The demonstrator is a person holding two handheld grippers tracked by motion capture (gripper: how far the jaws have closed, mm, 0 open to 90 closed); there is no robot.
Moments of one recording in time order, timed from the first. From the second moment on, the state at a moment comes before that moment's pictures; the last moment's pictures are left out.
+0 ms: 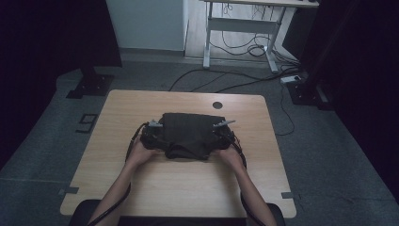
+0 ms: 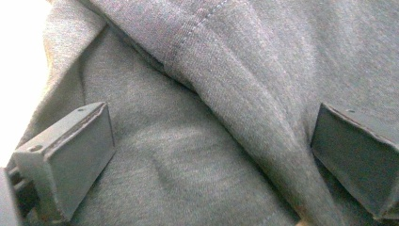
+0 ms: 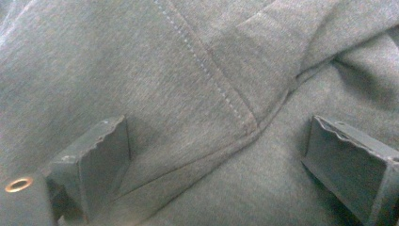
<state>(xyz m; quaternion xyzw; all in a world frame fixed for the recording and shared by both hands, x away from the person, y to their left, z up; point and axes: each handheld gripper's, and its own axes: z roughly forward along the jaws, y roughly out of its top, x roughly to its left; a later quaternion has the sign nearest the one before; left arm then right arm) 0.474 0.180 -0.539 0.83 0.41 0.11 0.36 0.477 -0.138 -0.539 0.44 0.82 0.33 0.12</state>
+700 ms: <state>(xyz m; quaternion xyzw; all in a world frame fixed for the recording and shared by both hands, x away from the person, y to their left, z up) 0.423 0.182 -0.483 0.85 0.33 0.17 0.37 0.435 -0.152 -0.495 0.39 0.82 0.39 0.12</state>
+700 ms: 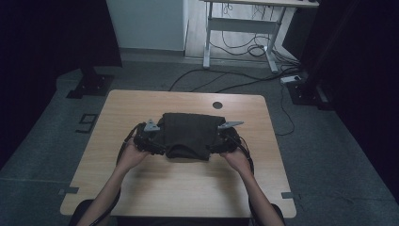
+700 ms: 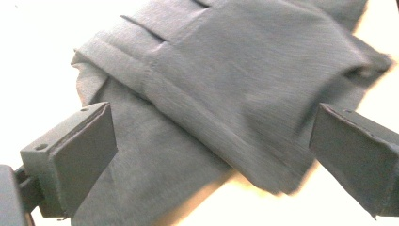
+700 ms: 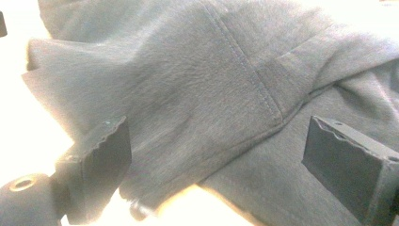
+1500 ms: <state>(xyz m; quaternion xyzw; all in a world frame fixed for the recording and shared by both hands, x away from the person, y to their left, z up) 0.359 0.247 -0.519 0.83 0.38 0.18 0.36 0.366 -0.217 -0.507 0.41 0.82 0.36 0.15</state>
